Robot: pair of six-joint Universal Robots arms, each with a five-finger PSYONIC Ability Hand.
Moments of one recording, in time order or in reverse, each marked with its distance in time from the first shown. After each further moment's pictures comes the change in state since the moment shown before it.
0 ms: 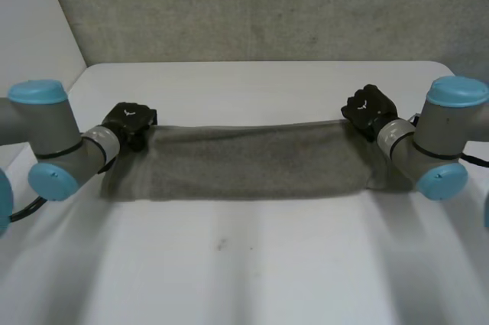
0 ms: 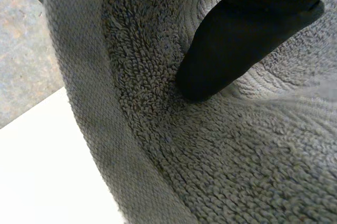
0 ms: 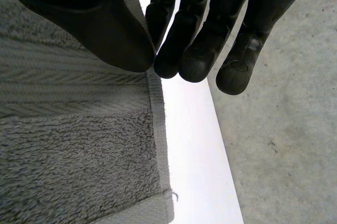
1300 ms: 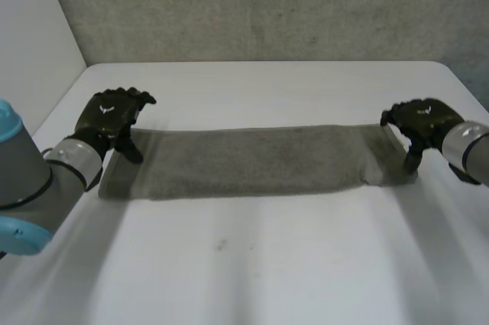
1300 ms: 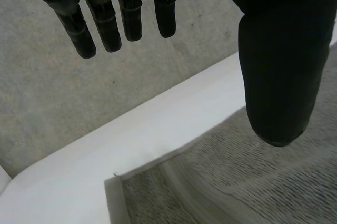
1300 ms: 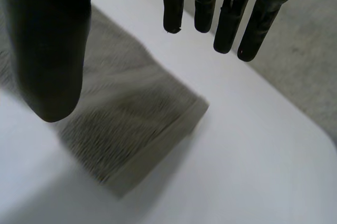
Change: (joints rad) left arm -0.034 0.547 -0.688 0.350 -0.076 -0.207; right arm -0.154 -0.444 0.407 0.257 -0.025 0.470; left_hand -0.879 -0.898 -0.897 -0.896 -0.897; right_hand -0.994 -1.024 -1.007 -1.016 -1.024
